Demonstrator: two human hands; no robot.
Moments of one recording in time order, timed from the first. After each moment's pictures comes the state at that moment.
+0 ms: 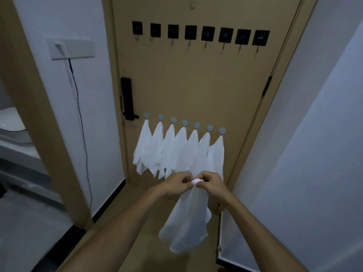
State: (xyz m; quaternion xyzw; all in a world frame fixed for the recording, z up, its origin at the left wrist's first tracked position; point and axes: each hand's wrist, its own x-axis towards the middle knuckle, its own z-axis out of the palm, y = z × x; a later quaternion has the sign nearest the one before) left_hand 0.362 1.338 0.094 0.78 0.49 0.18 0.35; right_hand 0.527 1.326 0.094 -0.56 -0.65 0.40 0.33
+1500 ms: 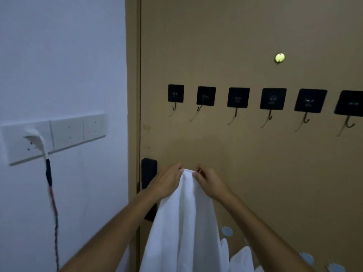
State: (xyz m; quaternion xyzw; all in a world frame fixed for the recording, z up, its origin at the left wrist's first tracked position) left_hand 0.103 1.898 0.235 0.76 0.54 0.33 0.11; right_hand 0.273 1.902 0.243 -0.51 -0.78 0.11 0.34
